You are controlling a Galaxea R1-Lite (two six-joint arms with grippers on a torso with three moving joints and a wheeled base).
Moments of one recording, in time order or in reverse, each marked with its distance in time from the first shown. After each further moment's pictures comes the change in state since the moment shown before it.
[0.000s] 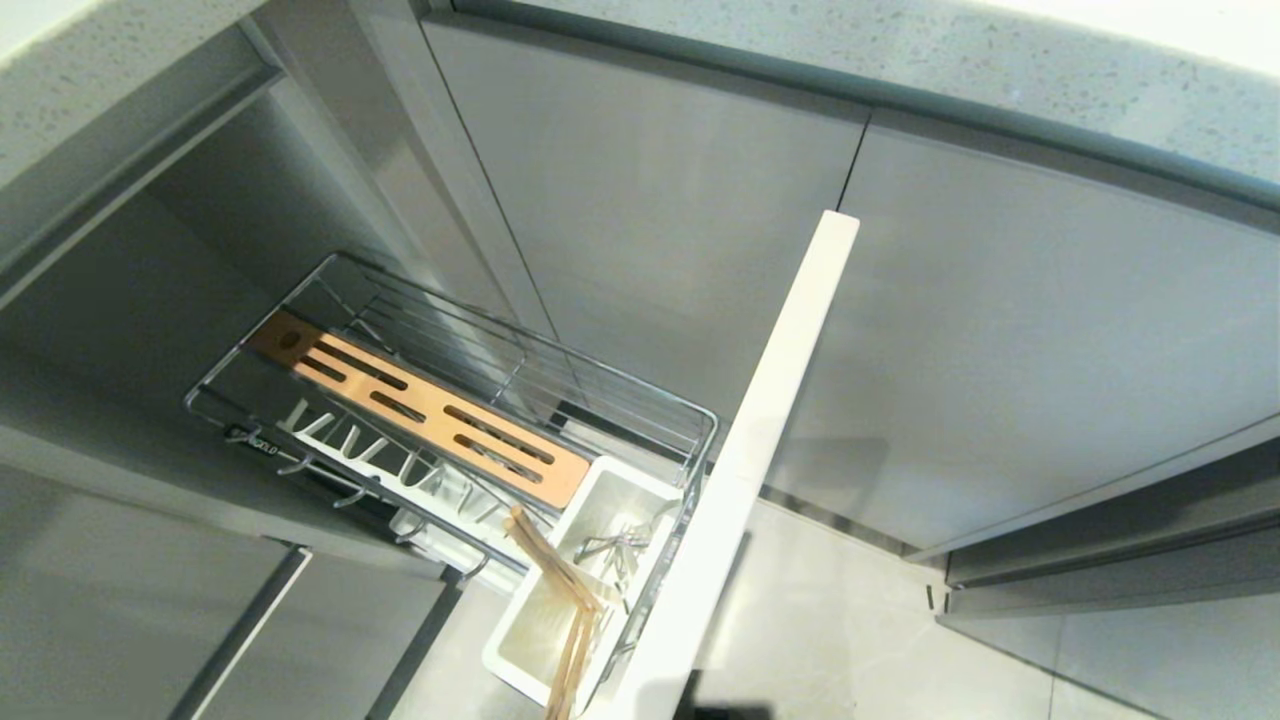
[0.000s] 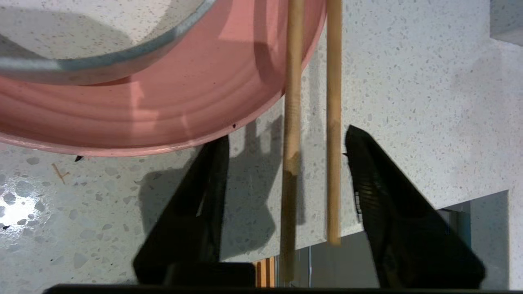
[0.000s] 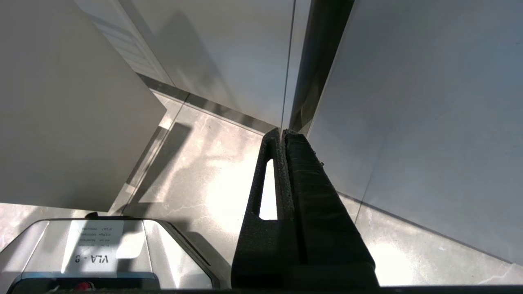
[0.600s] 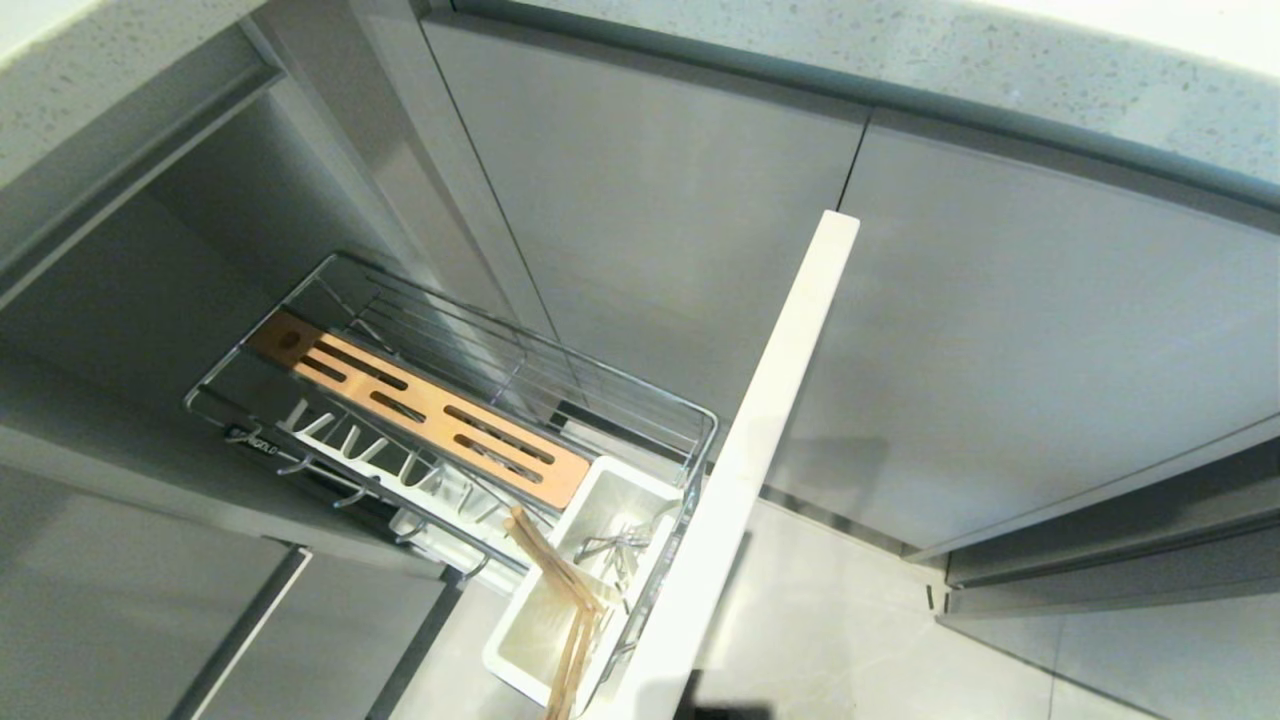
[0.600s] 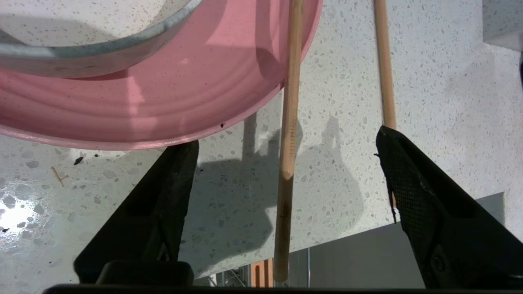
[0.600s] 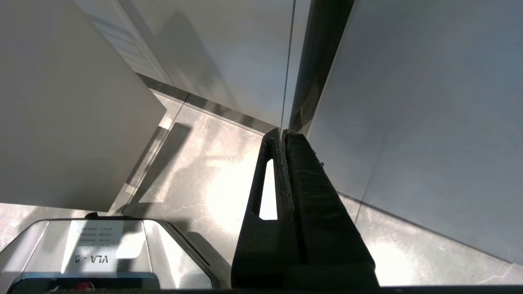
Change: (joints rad) left arm 0.000 -0.003 0.000 -0.013 0.007 -0.008; right arm 0.000 0.000 0.000 0.000 0.000 0.000
